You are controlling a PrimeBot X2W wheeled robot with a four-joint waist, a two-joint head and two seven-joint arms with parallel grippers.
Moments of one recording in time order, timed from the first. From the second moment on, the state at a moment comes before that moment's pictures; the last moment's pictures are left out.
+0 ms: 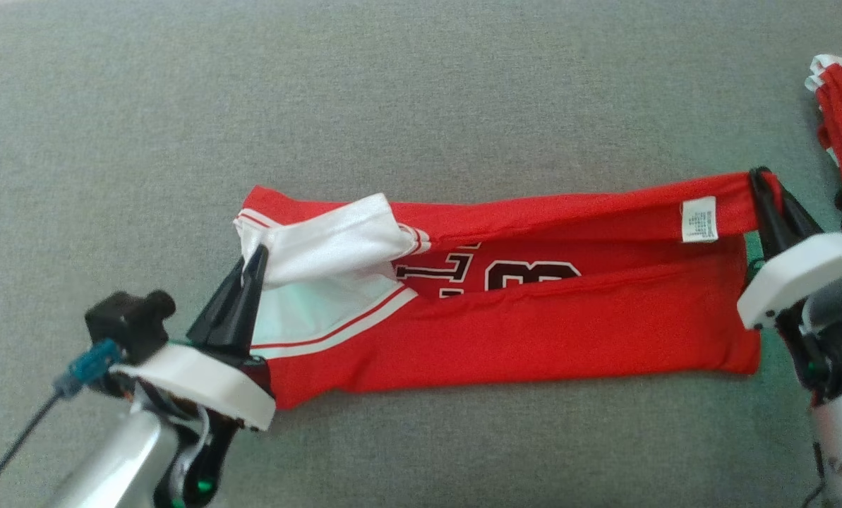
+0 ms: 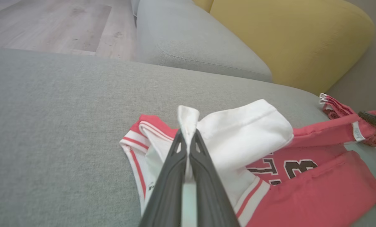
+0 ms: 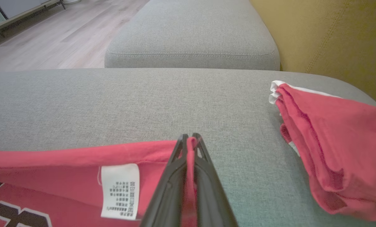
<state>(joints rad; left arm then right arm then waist) -0.26 0.48 -0.58 -0.03 -0.80 0.10 0.01 -0.31 -0.26 0.00 0.22 0.25 0.13 0.24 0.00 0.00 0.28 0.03</state>
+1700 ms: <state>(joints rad) -0.01 0.31 -0.46 0.02 -0.64 0.20 -0.25 -0.14 -0.05 -0.22 0.40 0.11 0.13 0.18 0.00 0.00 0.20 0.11</state>
